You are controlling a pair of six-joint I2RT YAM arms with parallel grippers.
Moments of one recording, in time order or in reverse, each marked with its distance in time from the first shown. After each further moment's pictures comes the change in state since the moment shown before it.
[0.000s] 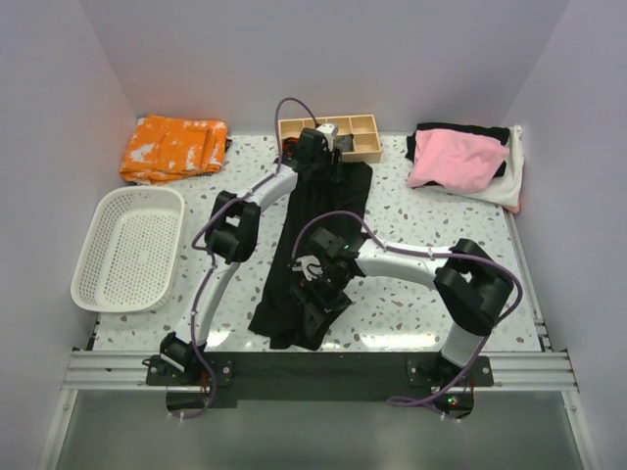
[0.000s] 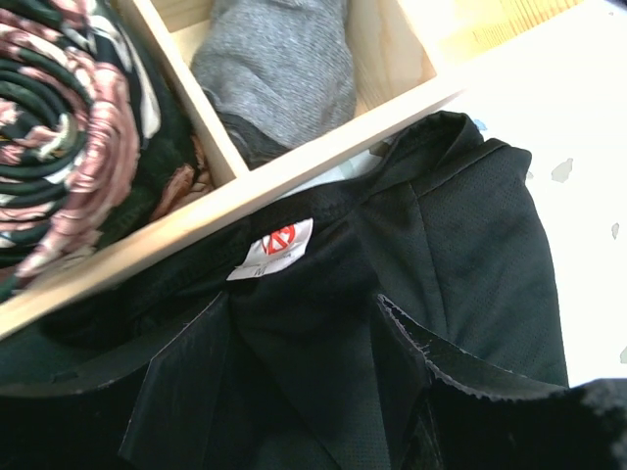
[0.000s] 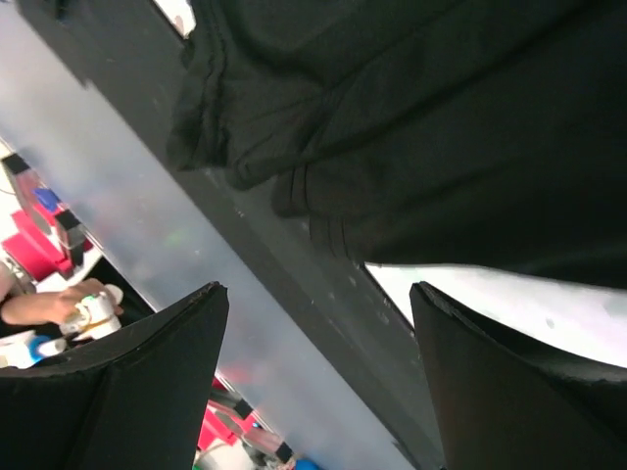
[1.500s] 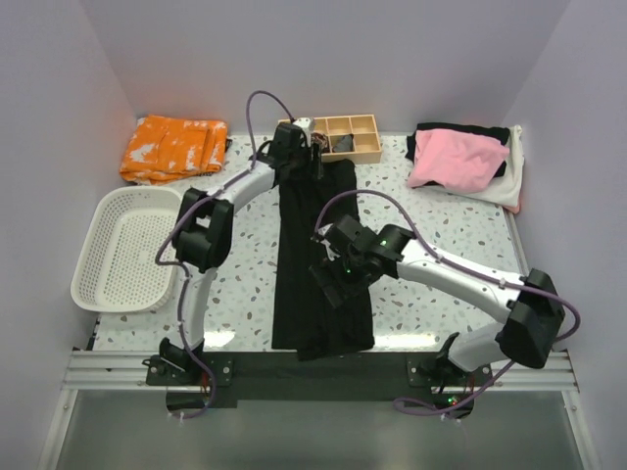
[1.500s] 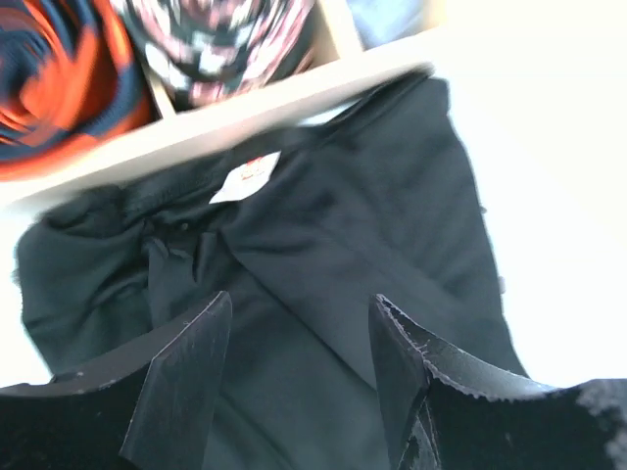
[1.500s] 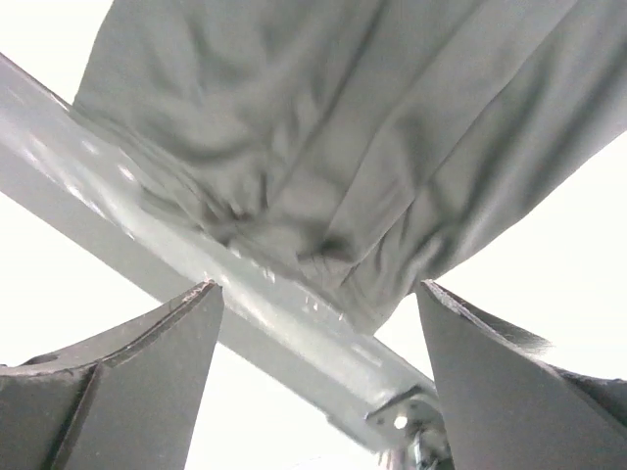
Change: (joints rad) left arm 0.051 -0.300 -0.369 0.015 -0.016 -0.044; right arm 0.022 -0.257 0.026 -0.191 0.470 0.024
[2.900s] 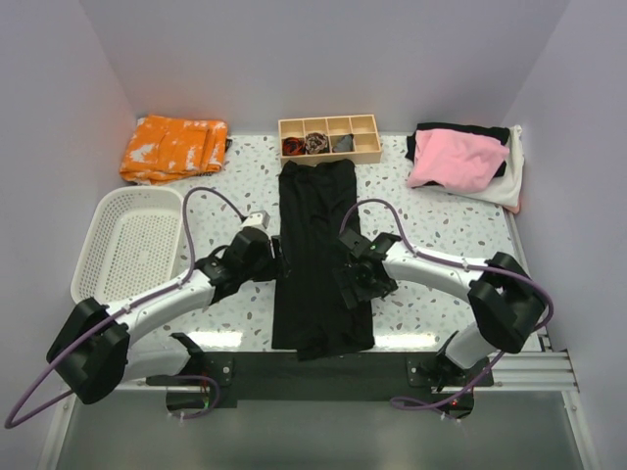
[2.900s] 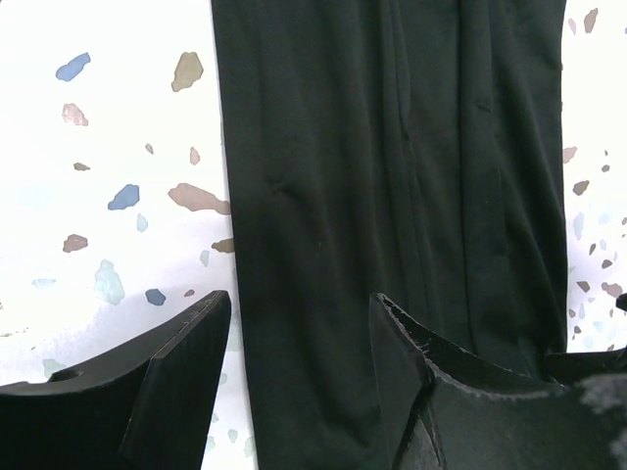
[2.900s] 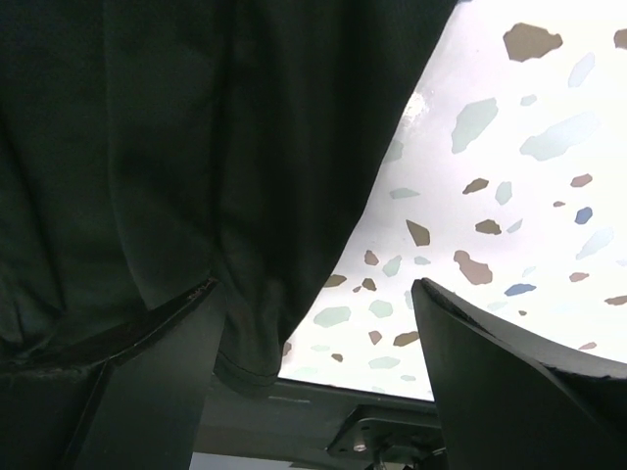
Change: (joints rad) left arm -0.244 -1.130 -1.276 0.054 -0.233 -0.406; right arm -0.089 0.084 -0.154 0.063 0.266 0.114
